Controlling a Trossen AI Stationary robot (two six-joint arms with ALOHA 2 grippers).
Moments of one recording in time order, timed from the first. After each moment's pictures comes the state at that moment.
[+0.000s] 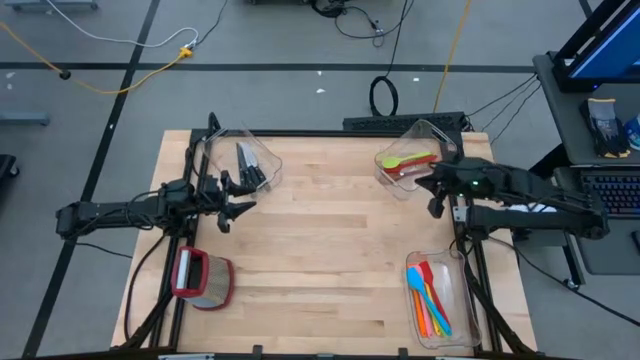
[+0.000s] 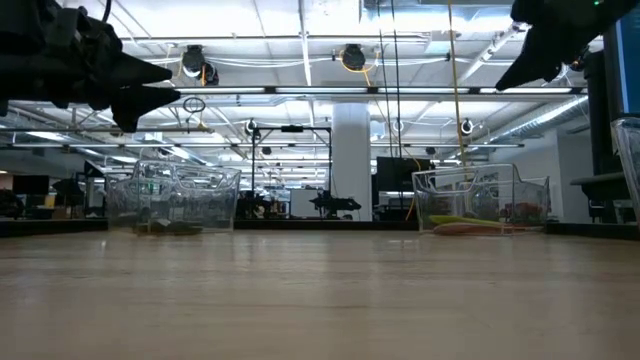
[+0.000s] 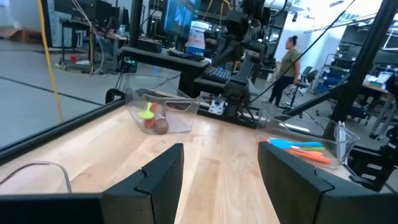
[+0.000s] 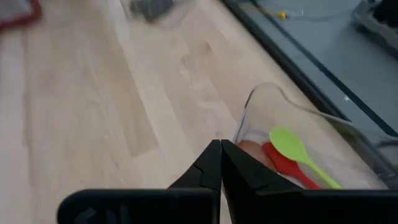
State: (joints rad) left arm 0.17 0.28 0.04 0.29 0.05 -0.22; right arm -0.22 0.59 0.75 -0.79 0.18 0.11
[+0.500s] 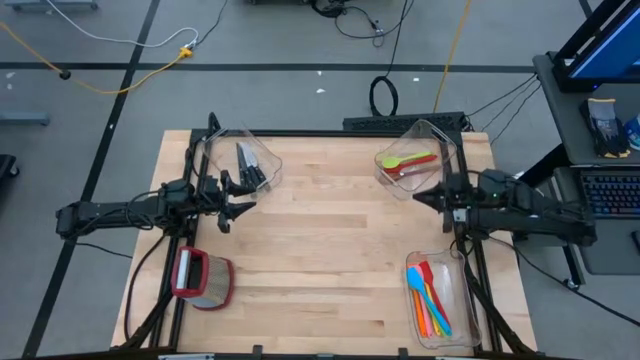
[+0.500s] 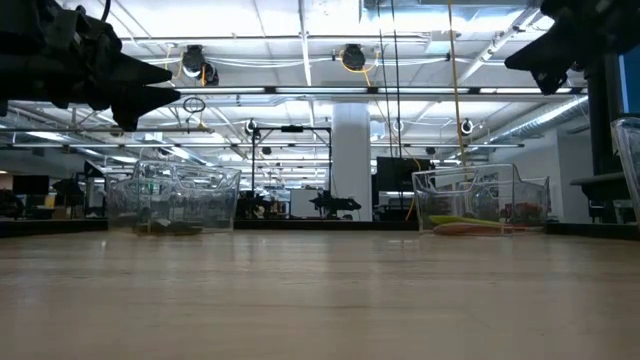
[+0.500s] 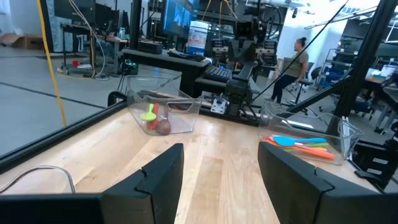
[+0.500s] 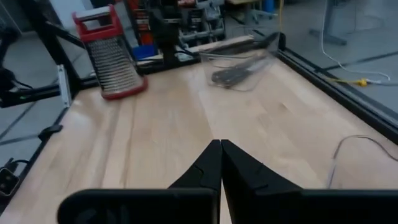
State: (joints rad) left arm 0.17 0.28 0.04 0.28 0.05 -0.18; right arm -0.17 0.26 0.50 -0.49 -0.05 0.18
